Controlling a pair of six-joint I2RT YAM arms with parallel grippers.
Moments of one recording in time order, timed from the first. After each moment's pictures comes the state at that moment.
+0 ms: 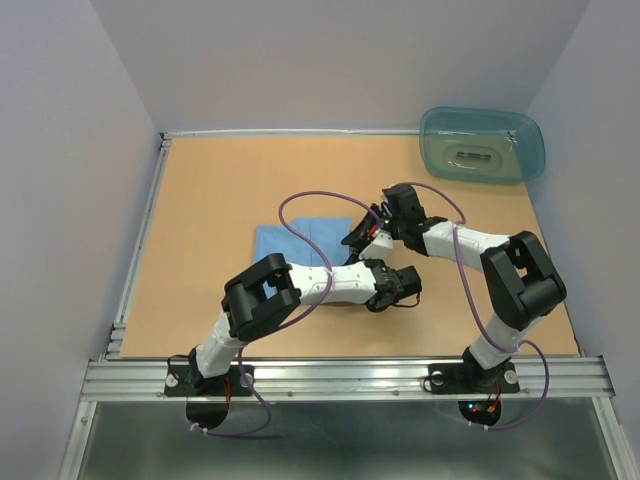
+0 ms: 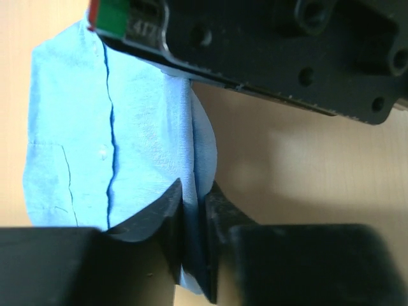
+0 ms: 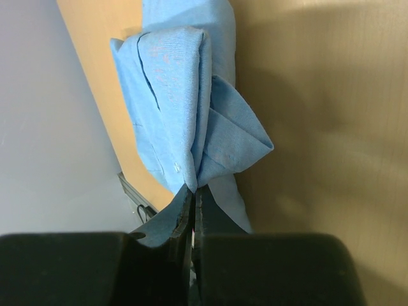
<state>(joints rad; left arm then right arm) -1.24 2.07 1.51 -0.91 -1.00 -0.92 0.48 1.69 0.95 0.03 -0.47 1.05</state>
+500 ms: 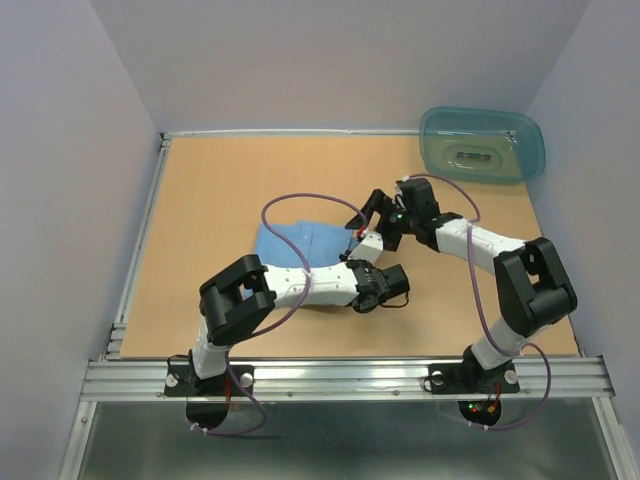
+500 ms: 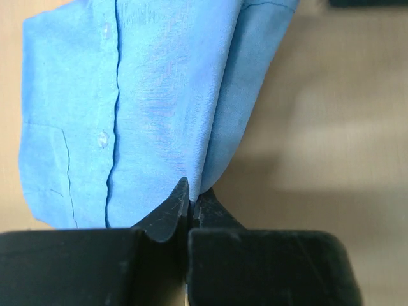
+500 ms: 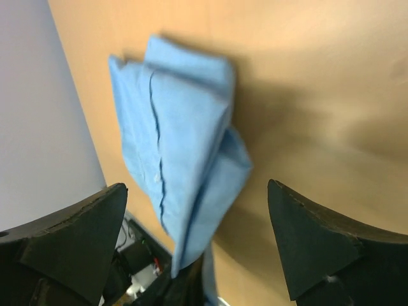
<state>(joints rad) -1.24 1.96 1.39 -0.86 -0.92 -0.88 0.43 1.64 0.95 -0.02 -0.45 0.94</state>
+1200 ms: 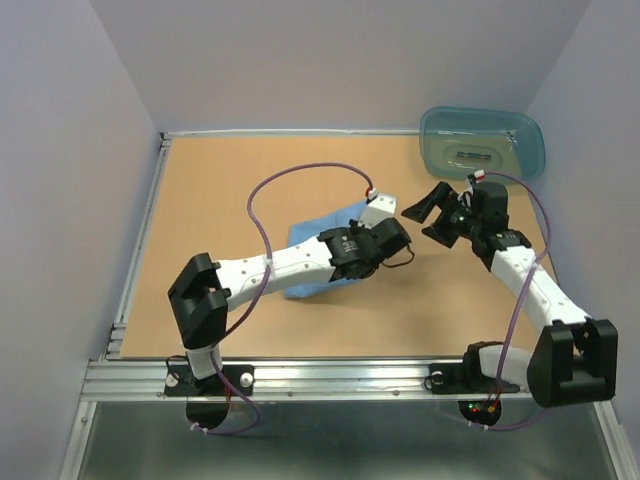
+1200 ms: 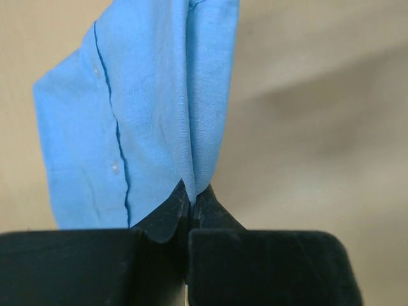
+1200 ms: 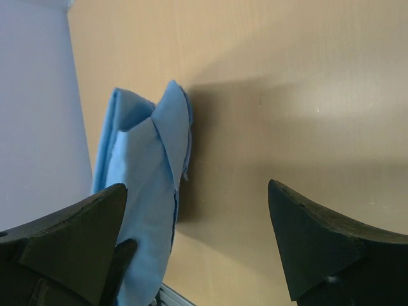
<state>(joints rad) -1.15 1.75 1.43 -0.69 -0.66 -0.61 0.08 1.24 0.80 -0.17 -0.45 0.79</state>
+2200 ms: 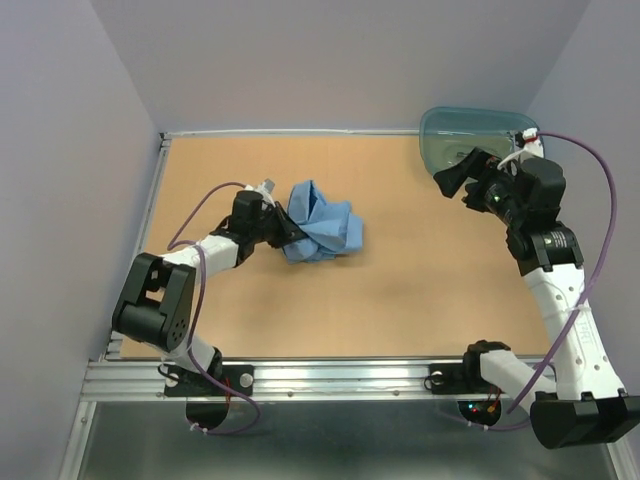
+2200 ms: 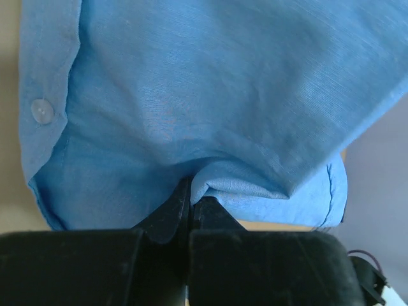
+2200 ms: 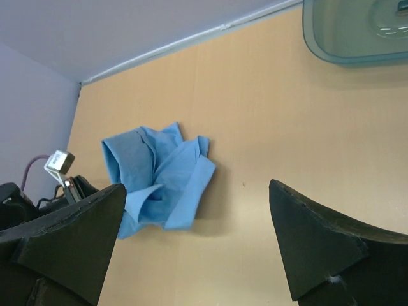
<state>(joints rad) -0.38 1.54 0.77 0.15 0.38 -0.79 0.07 0.98 1.16 -0.45 -0.20 0.52</state>
